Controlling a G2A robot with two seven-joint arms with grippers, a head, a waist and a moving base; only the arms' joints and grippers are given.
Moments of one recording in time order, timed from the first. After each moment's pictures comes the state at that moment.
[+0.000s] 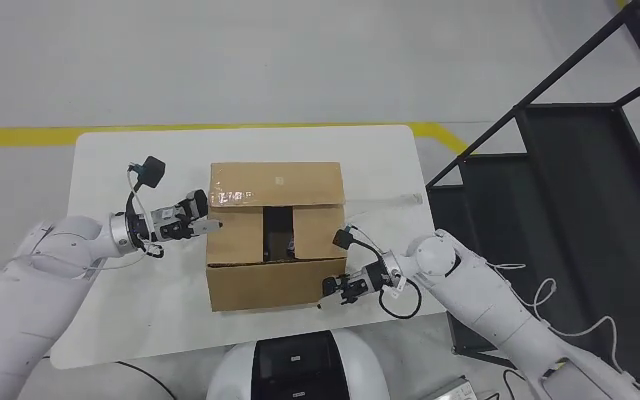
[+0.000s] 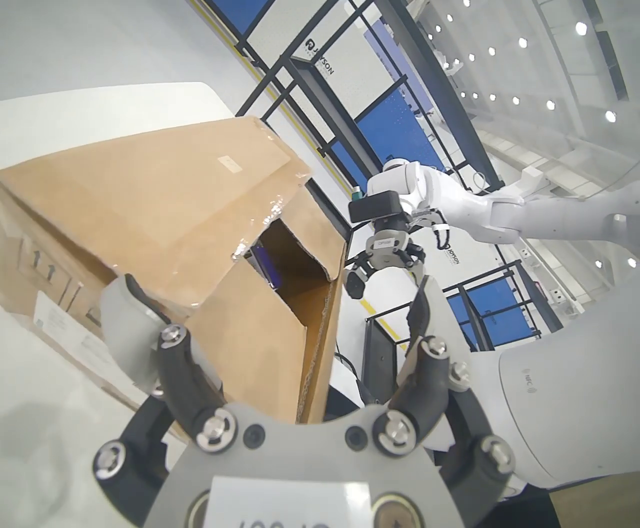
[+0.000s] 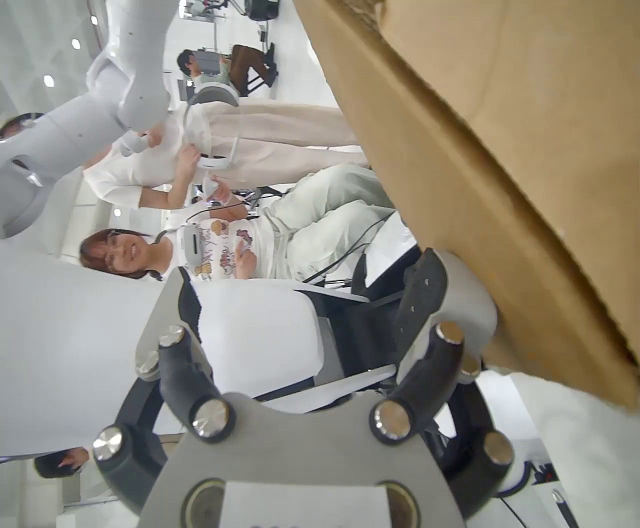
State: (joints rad) left arm 1.02 -0.77 -1.05 -1.40 -0.17 -0.85 -0.83; right arm -1.16 -0.98 0.88 -1.45 0.21 -0.49 1.19
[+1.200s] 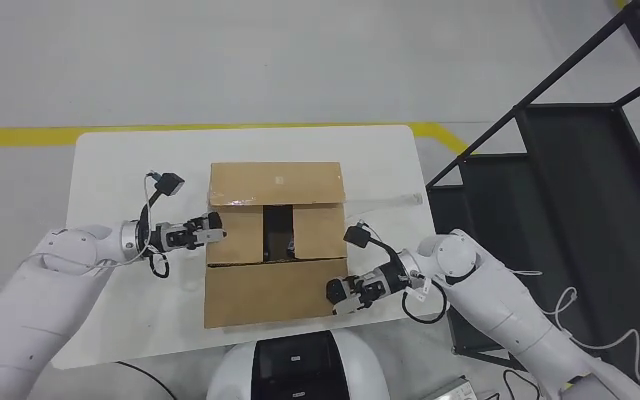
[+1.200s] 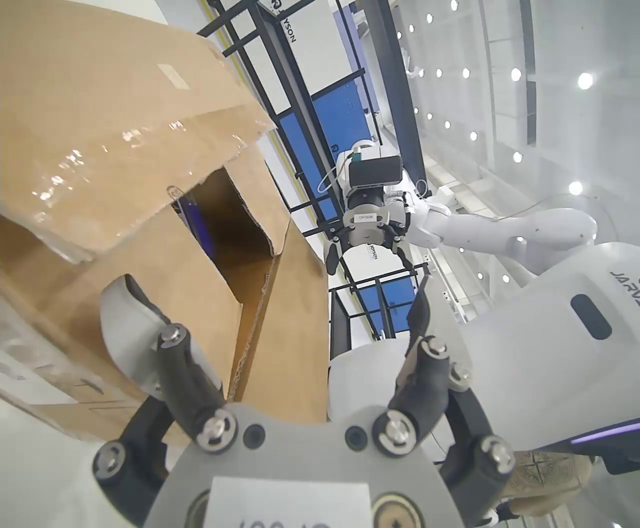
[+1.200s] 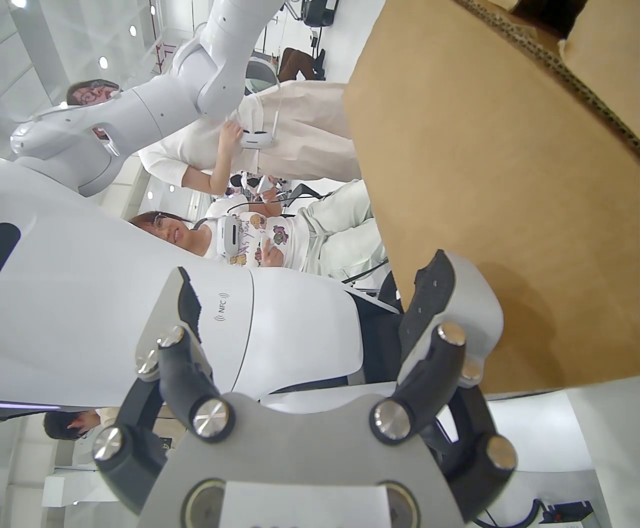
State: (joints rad) left arm 1.00 -0.80 -0.98 -1.33 -0.52 -0.69 -1.13; right arm -1.23 -0.92 0.98 -1.60 0.43 -0.51 1.31
